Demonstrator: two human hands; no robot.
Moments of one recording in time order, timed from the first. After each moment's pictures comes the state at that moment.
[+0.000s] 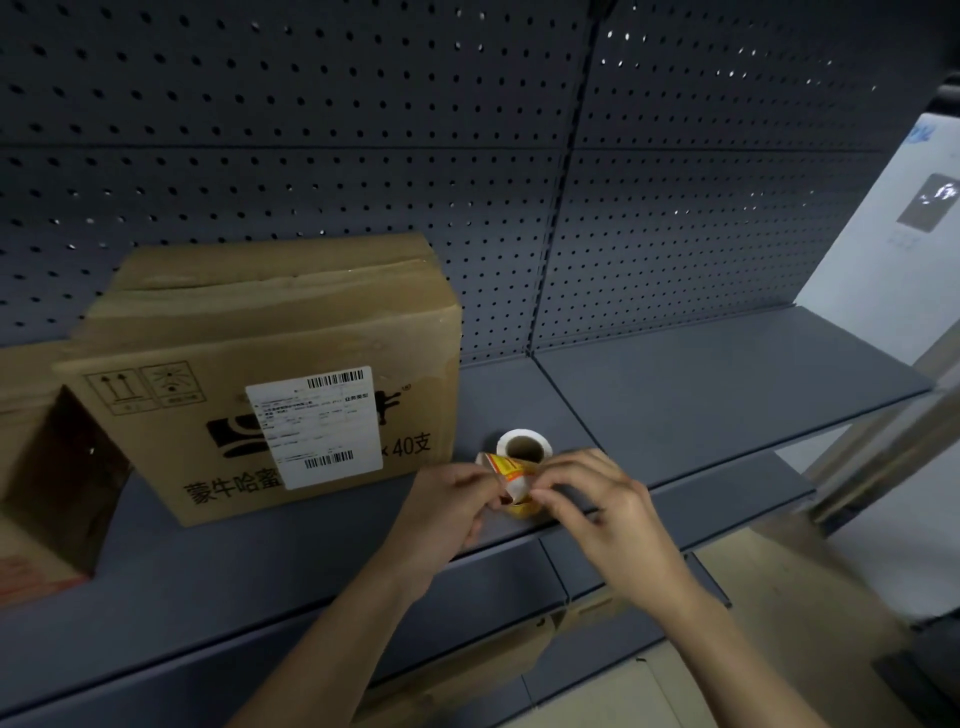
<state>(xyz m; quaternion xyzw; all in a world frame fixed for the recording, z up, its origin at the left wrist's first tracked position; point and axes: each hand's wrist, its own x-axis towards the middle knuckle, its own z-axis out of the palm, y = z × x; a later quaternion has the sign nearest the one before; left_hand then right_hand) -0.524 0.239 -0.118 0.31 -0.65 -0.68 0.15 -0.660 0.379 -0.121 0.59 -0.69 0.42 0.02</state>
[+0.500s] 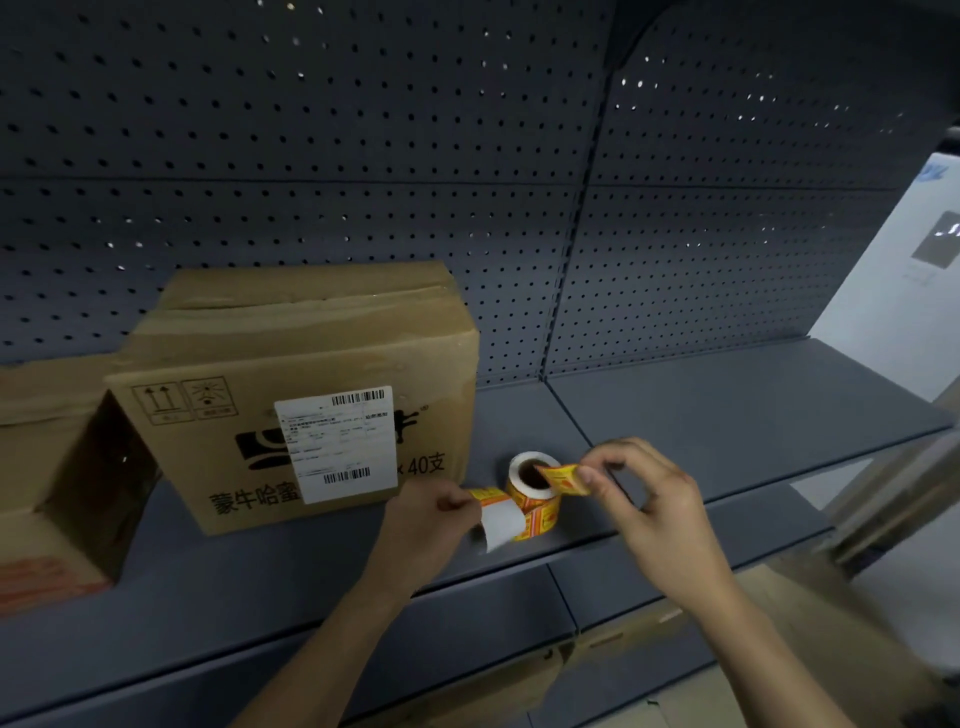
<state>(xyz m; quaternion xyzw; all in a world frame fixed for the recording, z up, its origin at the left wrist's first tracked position) -0.510 0.219 -0.124 0.37 -0.77 -0.48 0.19 -0.669 0.380 -0.087 0.53 -0.69 0.49 0.02</state>
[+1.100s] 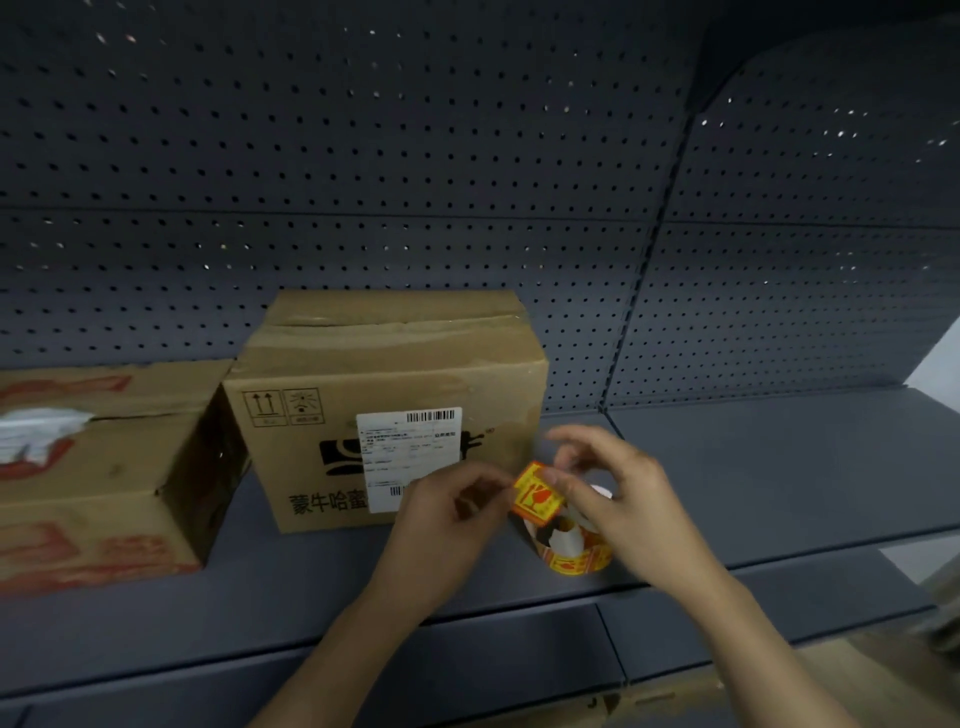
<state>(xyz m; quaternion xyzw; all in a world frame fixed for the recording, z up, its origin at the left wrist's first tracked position) -0.466 0.217 -0.082 0.24 -0.77 -0.47 0.37 -0.636 0.317 -0.057 0.58 -0.64 0.49 -0.11</state>
